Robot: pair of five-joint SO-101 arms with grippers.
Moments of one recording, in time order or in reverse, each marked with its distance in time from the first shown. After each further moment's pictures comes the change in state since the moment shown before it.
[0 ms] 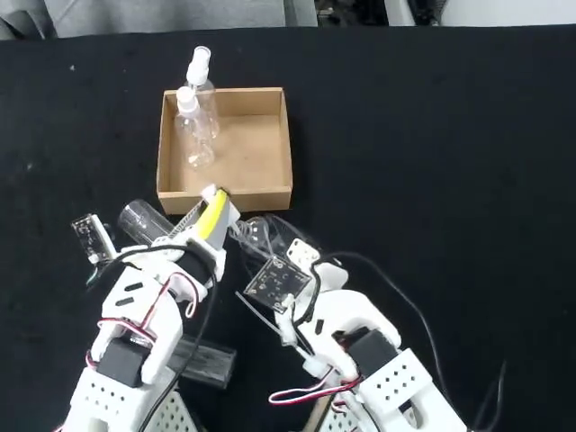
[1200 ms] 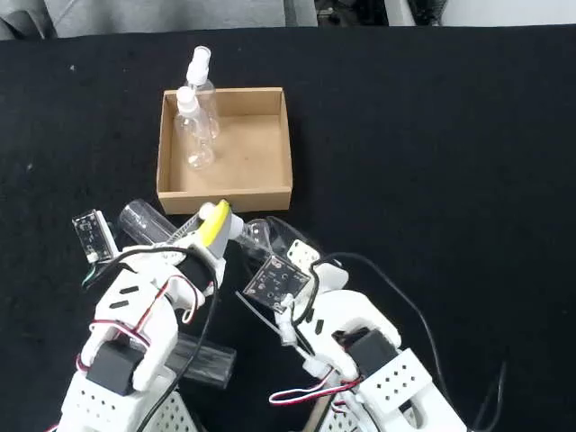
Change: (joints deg) left arm 1.1 0.1 -7.0 12.8 -2.9; right arm 0.0 0.1 0.0 0.6 0.2
